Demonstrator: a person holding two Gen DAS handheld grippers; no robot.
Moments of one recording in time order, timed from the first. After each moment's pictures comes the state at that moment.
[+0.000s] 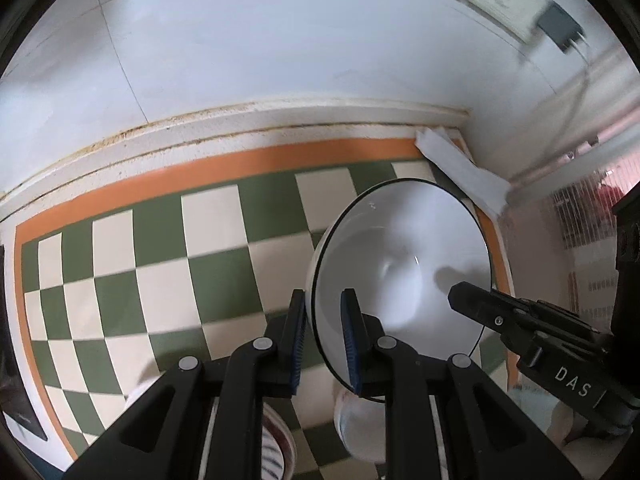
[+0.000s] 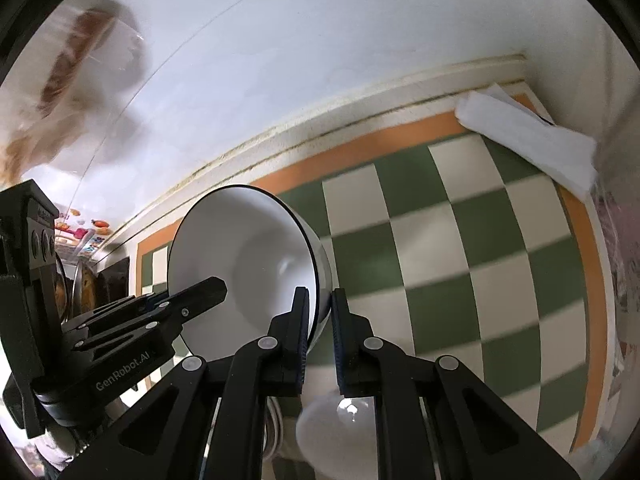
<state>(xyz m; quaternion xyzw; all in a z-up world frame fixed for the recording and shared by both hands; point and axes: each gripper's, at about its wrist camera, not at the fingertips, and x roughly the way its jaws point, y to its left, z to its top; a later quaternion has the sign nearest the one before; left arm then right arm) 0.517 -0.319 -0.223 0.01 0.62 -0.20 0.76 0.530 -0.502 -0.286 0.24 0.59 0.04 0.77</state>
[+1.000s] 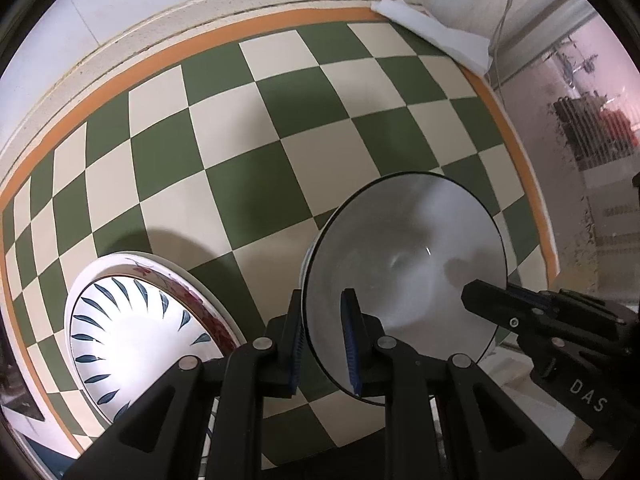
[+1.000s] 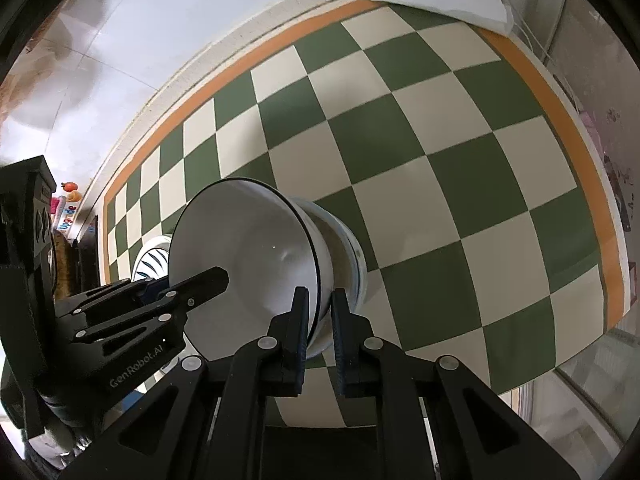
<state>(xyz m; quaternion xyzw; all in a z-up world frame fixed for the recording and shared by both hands) 0.403 -0.349 -0.290 0.10 0.67 -0.23 0.70 0.391 -0.508 -0.346 0.26 0.64 -0.01 0.72</state>
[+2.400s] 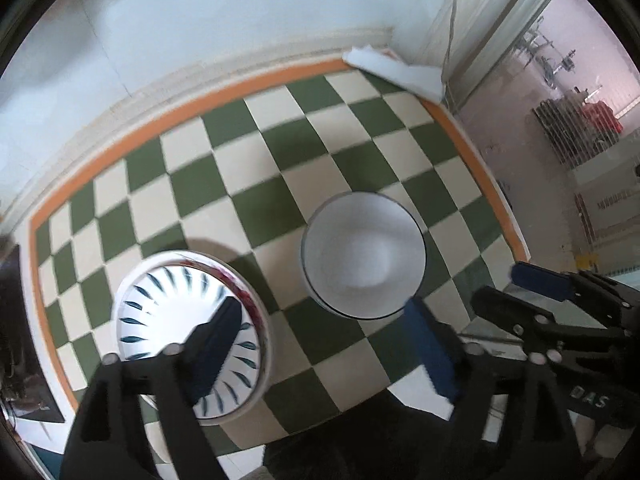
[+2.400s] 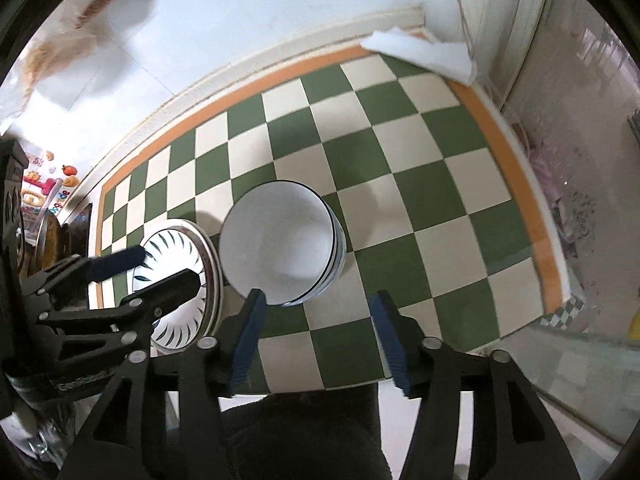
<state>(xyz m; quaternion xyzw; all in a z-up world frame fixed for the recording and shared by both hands) 0.360 -0.321 -0.196 0.12 0.60 -0.25 0.75 0.343 -0.496 -0.246 0.19 0.61 -0.04 0.77</state>
